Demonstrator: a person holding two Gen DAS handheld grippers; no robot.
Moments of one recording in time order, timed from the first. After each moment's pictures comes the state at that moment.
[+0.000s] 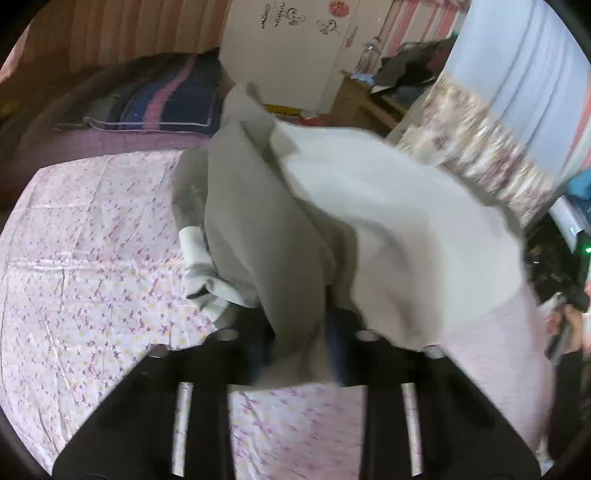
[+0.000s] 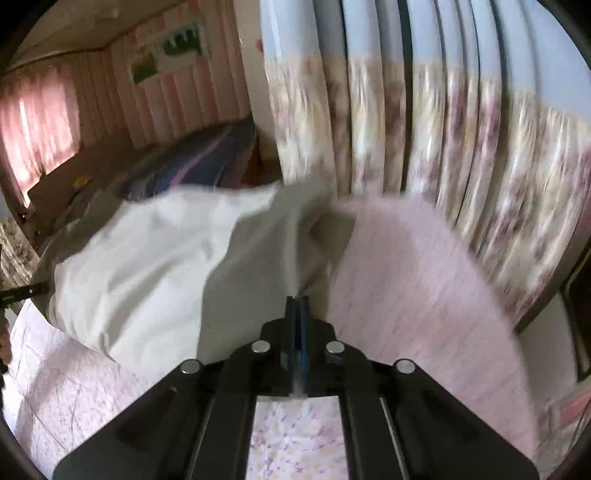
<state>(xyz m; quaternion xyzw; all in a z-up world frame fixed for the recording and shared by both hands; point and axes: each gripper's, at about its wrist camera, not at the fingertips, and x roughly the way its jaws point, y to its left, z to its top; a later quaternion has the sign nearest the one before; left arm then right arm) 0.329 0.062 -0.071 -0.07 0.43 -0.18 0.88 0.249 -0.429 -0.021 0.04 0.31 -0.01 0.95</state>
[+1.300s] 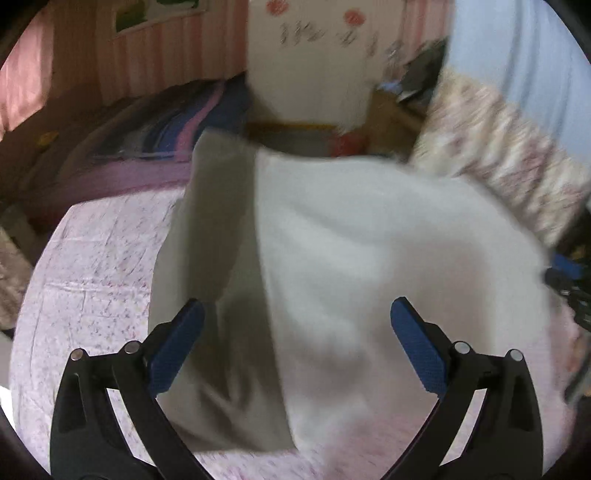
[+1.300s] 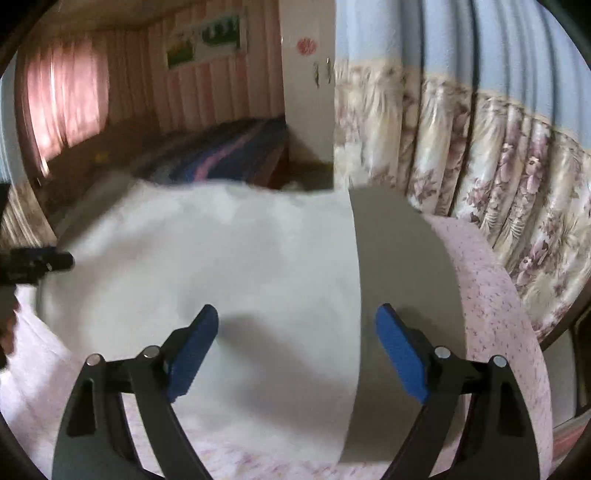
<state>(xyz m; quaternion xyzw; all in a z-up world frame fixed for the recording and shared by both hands) 0.348 -0.018 -0.059 0.00 0.42 -0.06 0.91 0.294 -0.361 -0.079 -0.01 0.36 0.04 0.93</state>
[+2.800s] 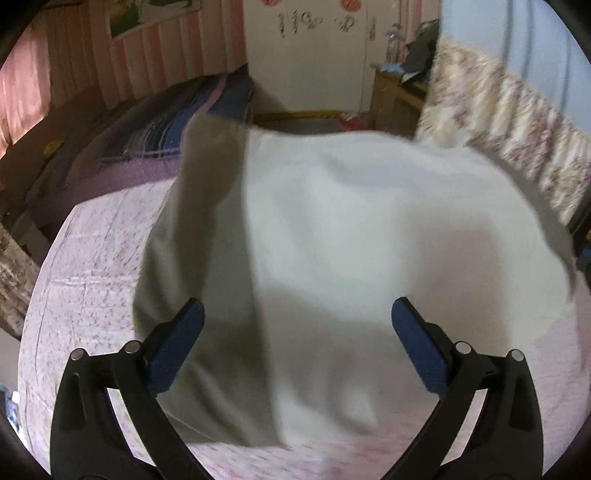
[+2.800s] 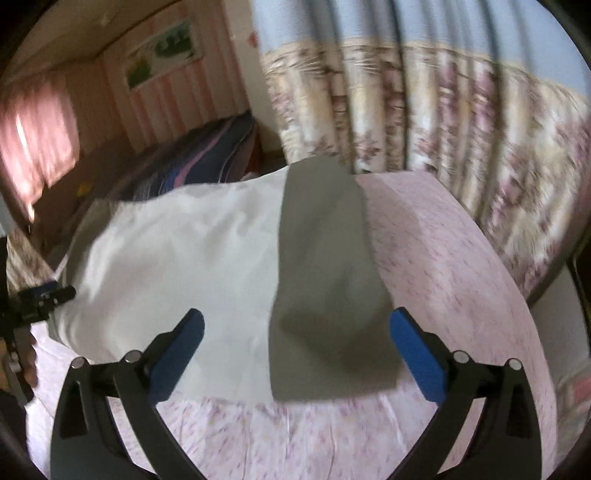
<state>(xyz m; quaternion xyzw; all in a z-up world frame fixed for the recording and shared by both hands) 0.324 -0.041 -0.060 0.03 0.42 -0.07 0.91 0.225 -0.428 -0.065 0.16 0.36 0.00 0.92</state>
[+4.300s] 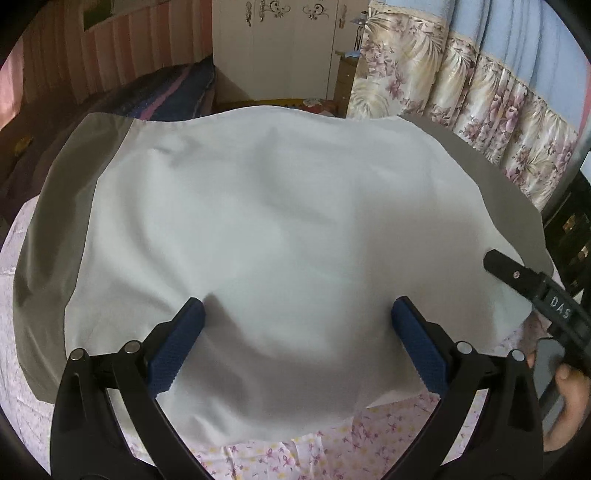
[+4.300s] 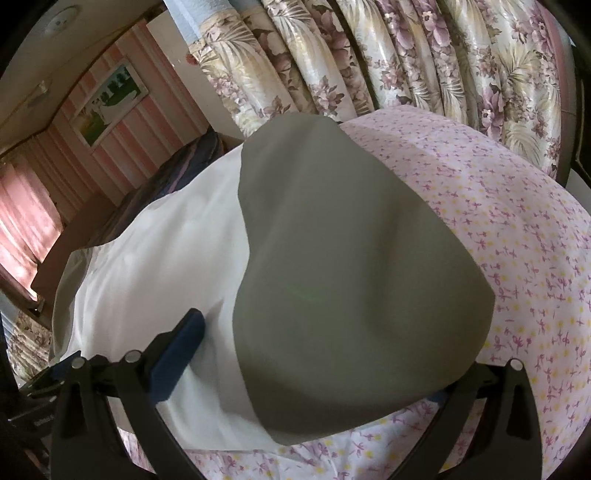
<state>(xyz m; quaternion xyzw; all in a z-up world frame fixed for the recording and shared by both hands) 0.321 -0.148 -0.092 0.02 0.44 -0.11 0.89 0.263 -0.413 -0.127 0.25 0.36 -0.05 0.90</state>
